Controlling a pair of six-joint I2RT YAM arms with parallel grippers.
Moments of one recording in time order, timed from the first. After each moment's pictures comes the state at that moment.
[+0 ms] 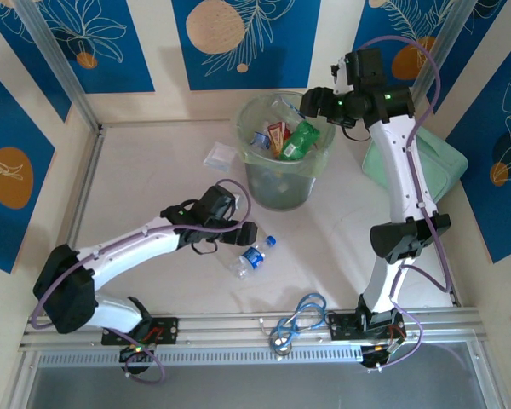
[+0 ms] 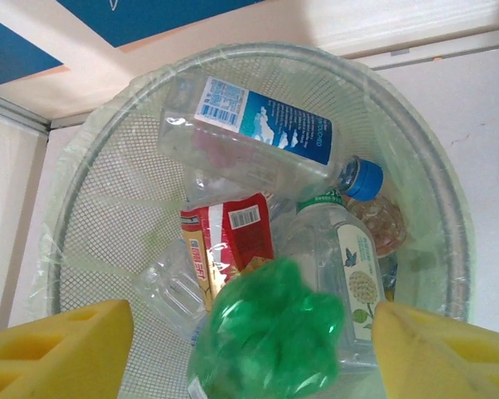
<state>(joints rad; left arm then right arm) -0.80 1.39 0.97 -0.54 0.08 -0.53 0.24 1.85 2.35 -1.26 -0.20 0.39</state>
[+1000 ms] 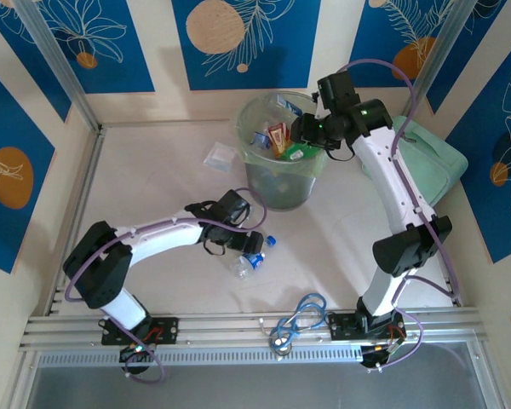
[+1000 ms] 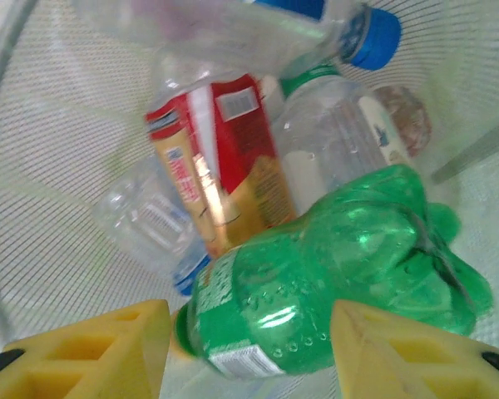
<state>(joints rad) -0.82 1.60 1.01 -0.54 0.12 -0.46 0.34 1.76 2.07 -1.21 -0.10 0.46</state>
